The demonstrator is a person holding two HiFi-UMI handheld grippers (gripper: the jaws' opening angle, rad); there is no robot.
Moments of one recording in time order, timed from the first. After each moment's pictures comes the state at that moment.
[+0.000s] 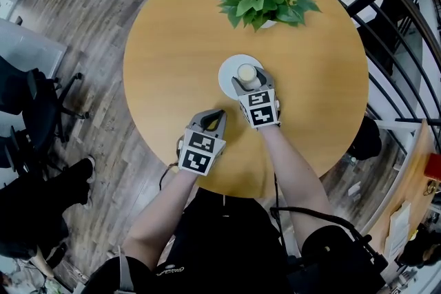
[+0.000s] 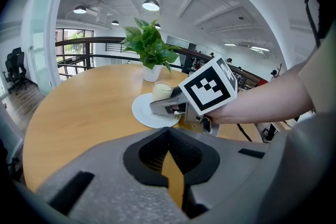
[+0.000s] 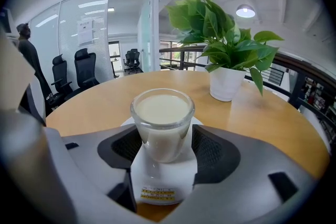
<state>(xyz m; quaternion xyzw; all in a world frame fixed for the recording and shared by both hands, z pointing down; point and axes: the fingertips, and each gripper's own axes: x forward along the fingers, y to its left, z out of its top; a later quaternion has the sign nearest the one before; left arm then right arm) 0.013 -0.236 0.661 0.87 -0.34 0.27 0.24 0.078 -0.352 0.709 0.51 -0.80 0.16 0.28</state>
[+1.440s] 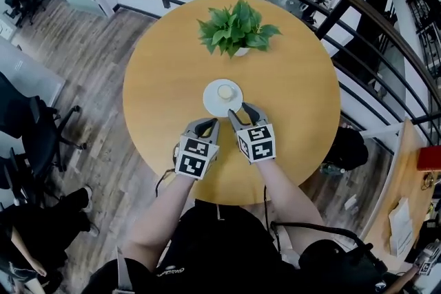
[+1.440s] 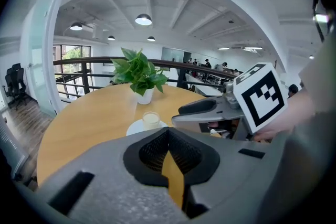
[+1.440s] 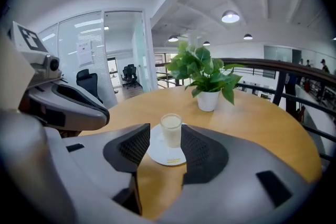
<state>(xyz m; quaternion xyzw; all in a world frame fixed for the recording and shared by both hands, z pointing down) 0.040 -0.235 0.583 0.89 -0.35 0.24 0.17 0.102 -0.271 0.608 0.53 -0.80 0.18 0.21</state>
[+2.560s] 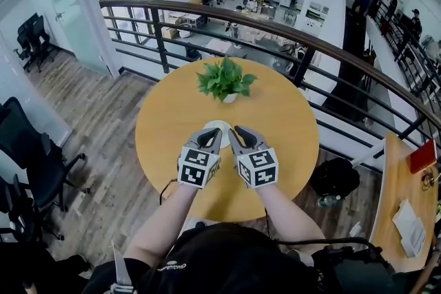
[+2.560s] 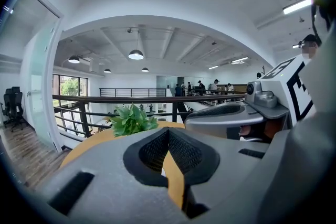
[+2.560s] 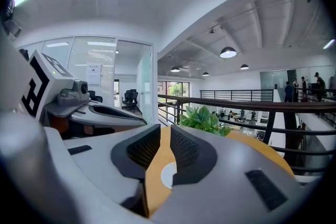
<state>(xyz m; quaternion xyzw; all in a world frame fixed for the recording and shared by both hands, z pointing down) 0.046 -0.198 0.417 0.93 -0.36 0.12 0.06 0.081 -0.190 0.411 0.56 -0.82 0.06 0.10</state>
